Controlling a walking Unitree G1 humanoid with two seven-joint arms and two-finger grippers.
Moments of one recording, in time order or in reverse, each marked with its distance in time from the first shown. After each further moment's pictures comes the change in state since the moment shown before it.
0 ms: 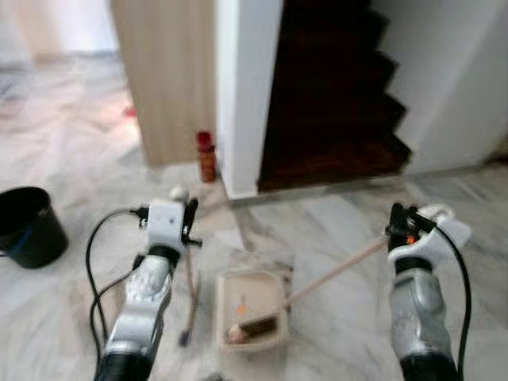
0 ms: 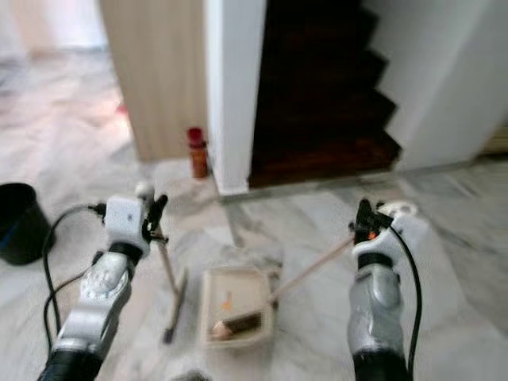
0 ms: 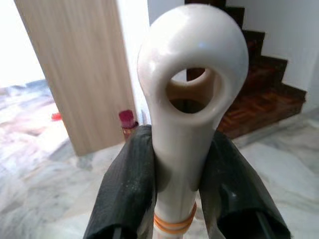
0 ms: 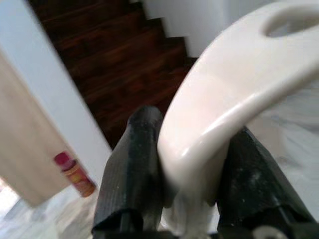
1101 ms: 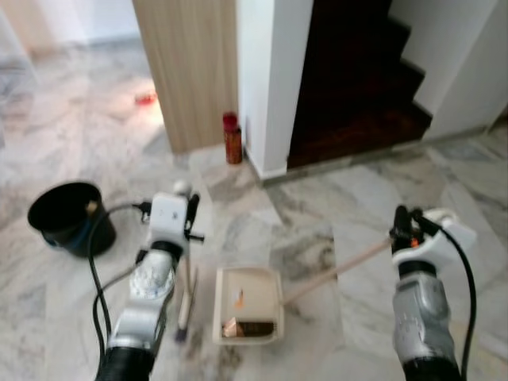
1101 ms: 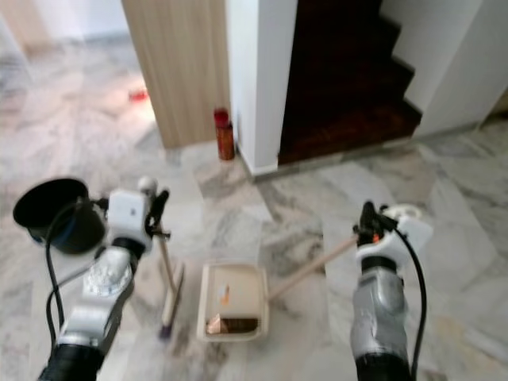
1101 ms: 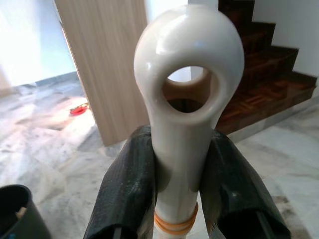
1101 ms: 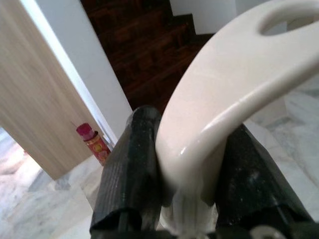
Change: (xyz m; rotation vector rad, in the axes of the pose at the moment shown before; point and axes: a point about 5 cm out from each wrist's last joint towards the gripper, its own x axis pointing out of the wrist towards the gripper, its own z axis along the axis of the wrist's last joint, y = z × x) left arm 0.005 -0.010 0.009 -0.029 -0.033 -0.021; right arm 0.004 -0.002 0.009 -0.046 -0.020 0.015
